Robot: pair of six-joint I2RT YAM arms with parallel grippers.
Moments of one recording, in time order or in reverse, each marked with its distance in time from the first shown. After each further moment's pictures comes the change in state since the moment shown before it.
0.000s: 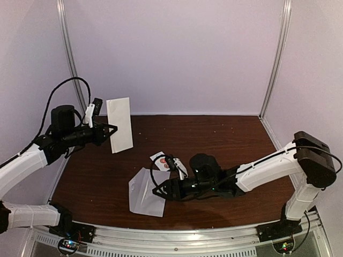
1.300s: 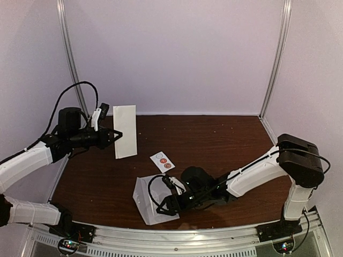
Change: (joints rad) left arm 0.001 0.084 -0.006 -0.002 0.080 0.000; right arm 0.023 0.162 0.030 -0.119 -0.120 0.039
